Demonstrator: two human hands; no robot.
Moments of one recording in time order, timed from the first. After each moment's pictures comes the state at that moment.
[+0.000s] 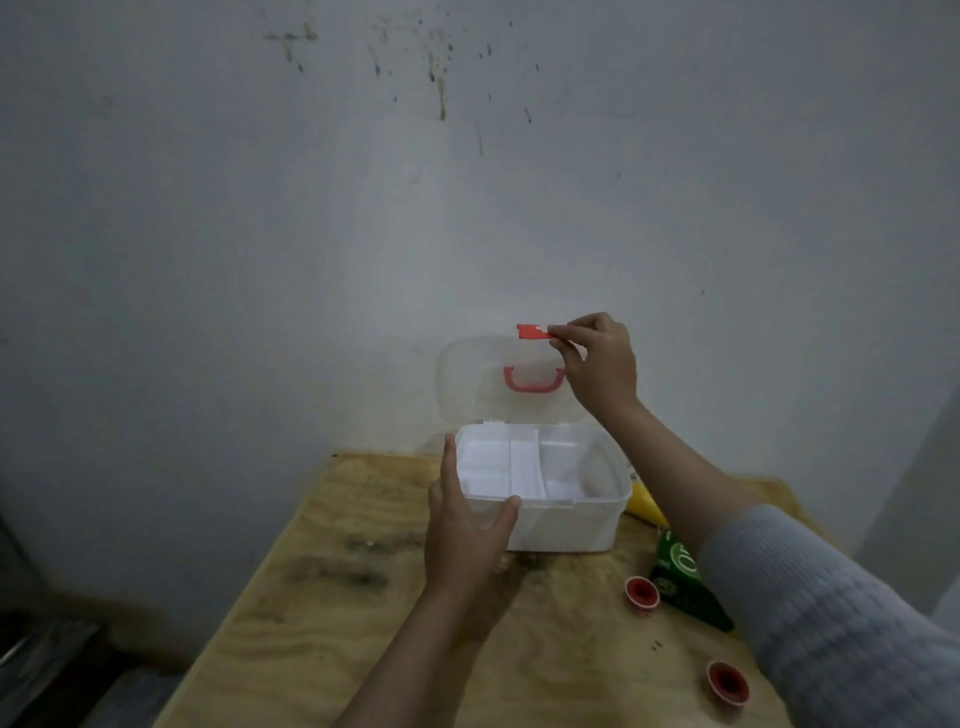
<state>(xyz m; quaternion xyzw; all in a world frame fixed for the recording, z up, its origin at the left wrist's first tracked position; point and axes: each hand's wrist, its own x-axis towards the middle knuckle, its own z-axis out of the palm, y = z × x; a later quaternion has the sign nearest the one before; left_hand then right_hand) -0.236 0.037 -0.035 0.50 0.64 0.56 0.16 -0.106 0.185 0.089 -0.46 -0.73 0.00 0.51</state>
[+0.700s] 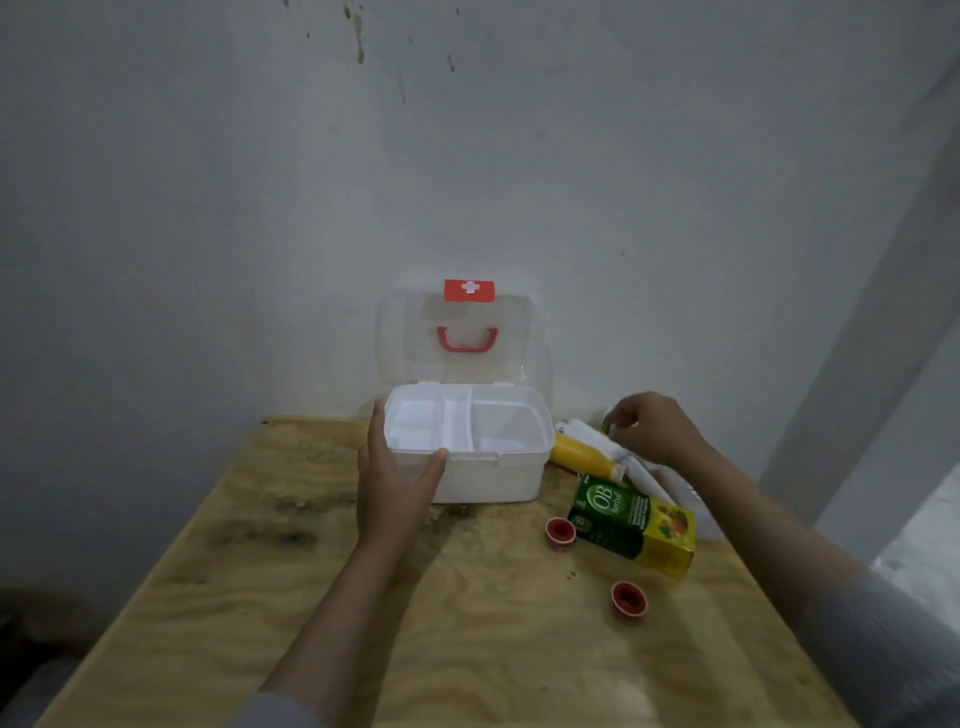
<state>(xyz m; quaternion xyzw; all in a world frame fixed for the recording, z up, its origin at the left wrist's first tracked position) -0.234 0.042 -0.049 0.48 0.63 0.59 0.17 0.055 0.139 0.024 -0.64 -0.73 0.10 0.21</state>
